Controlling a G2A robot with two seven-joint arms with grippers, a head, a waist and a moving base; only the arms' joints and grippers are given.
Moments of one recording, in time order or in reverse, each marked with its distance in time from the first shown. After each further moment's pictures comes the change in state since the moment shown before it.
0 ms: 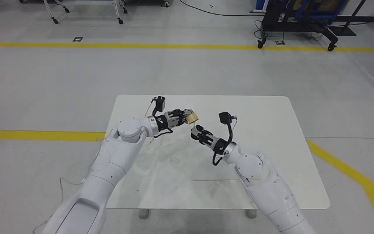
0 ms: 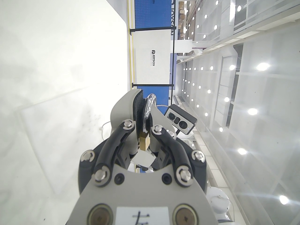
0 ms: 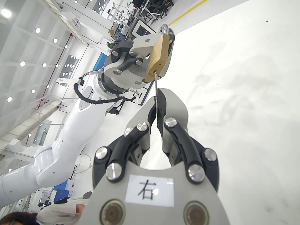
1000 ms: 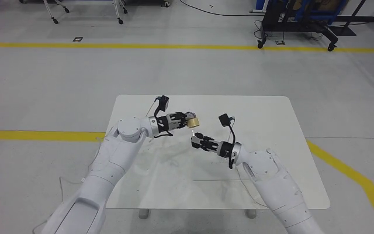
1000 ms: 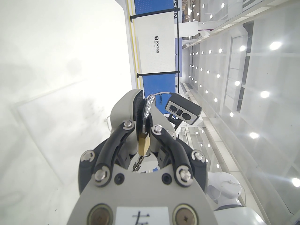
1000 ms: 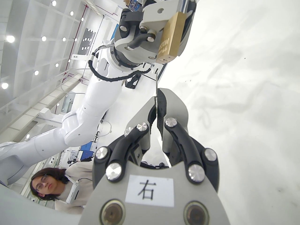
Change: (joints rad) left arm -0.006 0.004 0.004 -0.014 0.054 -0.054 -0.083; right arm 0.011 0.036 0.057 0.021 0.169 -0.117 0.301
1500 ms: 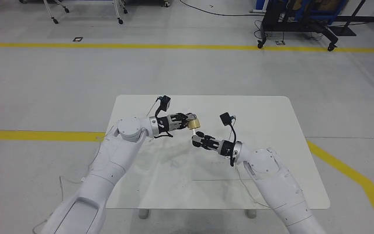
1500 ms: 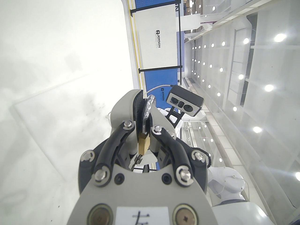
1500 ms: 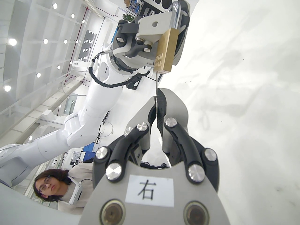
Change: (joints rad) left arm -0.005 0.000 0.004 0.002 0.008 -0.019 -0.029; right arm 0.012 0.009 -0.003 0.011 0.029 0.007 0.001
